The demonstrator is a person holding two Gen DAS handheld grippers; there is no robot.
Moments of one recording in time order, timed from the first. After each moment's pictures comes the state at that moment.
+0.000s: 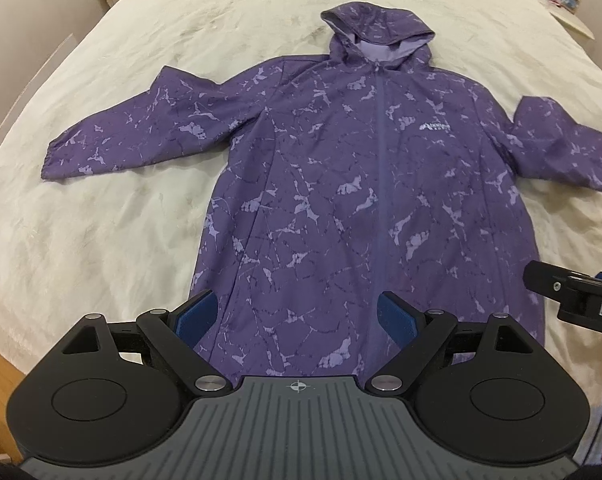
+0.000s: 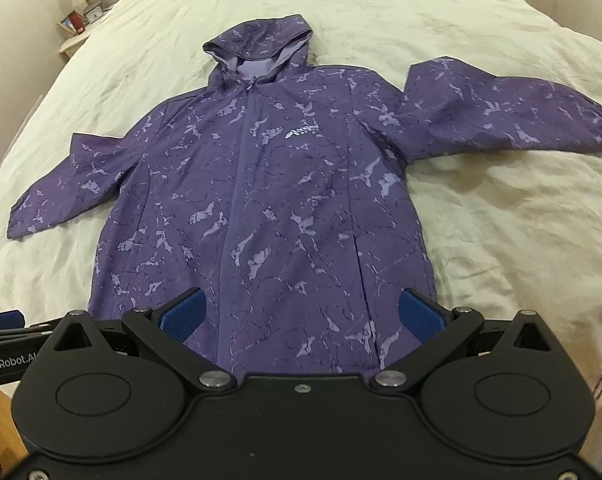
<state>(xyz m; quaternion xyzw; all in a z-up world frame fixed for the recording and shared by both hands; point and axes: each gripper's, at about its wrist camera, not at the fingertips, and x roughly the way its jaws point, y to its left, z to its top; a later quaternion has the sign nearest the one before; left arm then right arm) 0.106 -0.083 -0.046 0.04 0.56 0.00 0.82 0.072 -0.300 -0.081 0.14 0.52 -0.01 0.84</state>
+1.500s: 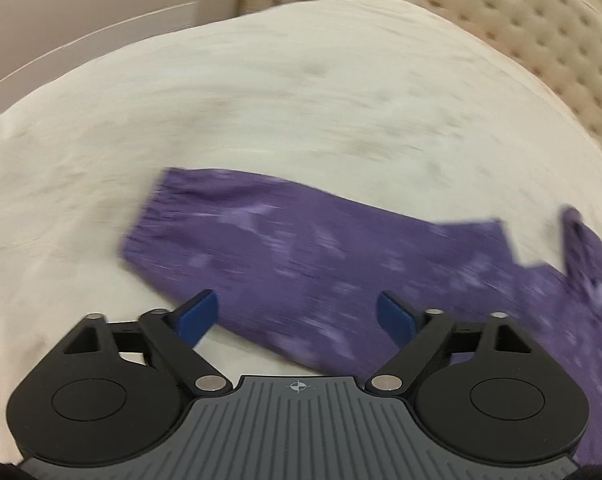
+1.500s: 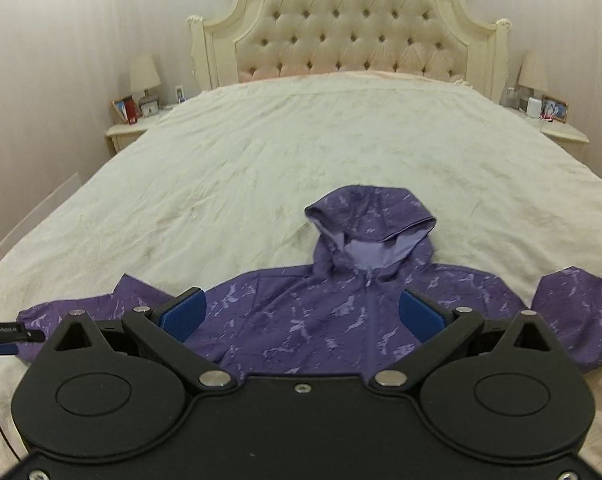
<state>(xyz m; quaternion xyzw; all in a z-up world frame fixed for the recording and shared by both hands) 0.286 0.292 -0.159 -0.18 0.44 0.10 0.87 0.222 -0.146 -0.053 0.08 0.31 0.00 0.95</state>
